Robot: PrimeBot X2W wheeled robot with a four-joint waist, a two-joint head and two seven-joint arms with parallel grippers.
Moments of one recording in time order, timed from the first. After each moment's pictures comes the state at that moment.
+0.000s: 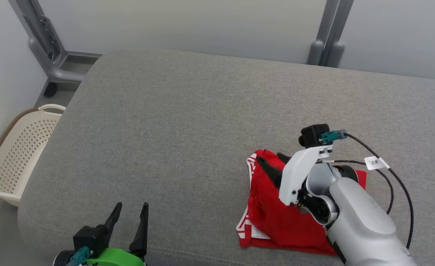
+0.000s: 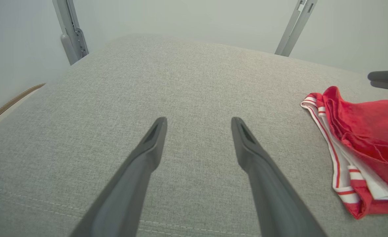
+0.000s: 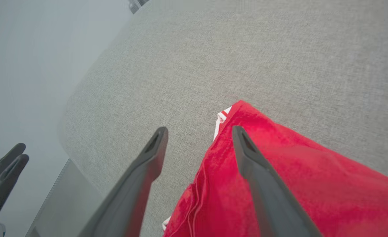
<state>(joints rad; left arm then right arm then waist) -0.04 0.15 -0.25 0.40 -0.37 -0.10 -0.26 -0.49 -0.05 0.36 0.58 0.56 0.13 0.35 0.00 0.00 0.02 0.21</state>
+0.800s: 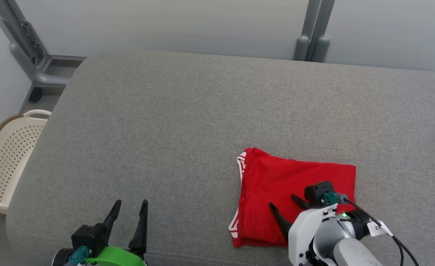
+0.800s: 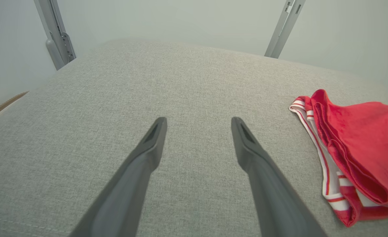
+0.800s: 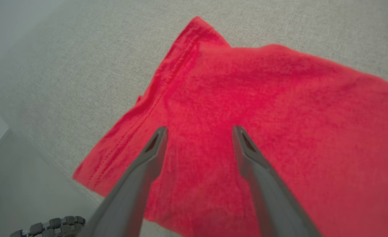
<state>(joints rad) -0.04 0.15 -0.24 0.38 -0.37 -0.10 -0.26 -0.17 -0.05 0.28 0.37 0.21 0.13 0.21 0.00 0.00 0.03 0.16</state>
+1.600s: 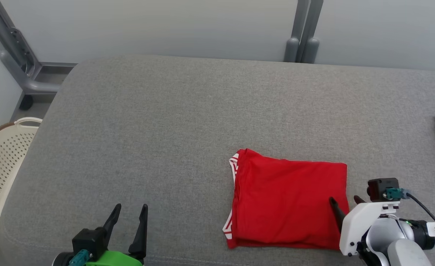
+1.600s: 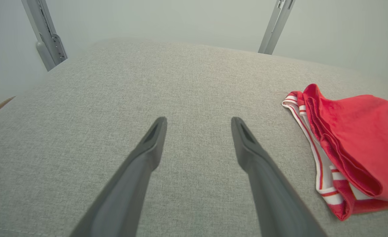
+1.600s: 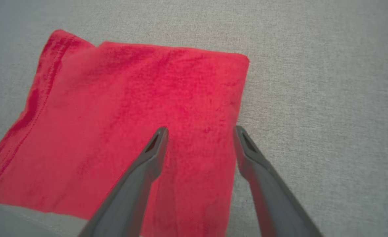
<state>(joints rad) -0.02 0.15 -0.25 0.37 -0.36 -0.10 -0.26 -0.09 -0.05 -0.03 0.25 0.14 0.13 0.35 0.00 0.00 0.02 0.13</state>
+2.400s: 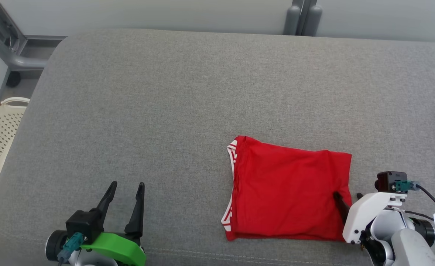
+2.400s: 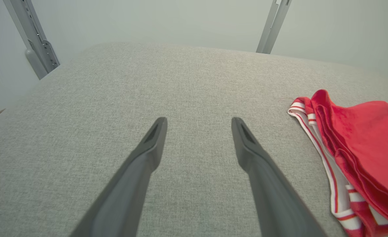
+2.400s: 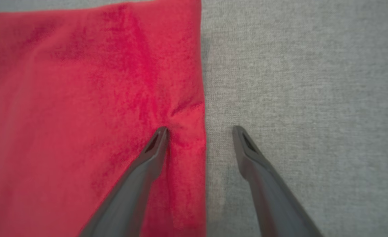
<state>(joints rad) -0.08 0.17 -0.25 0.33 -0.35 -0.09 -0.26 -0.17 -0.05 -0.10 0.40 0.23 0.13 0.35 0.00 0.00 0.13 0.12</state>
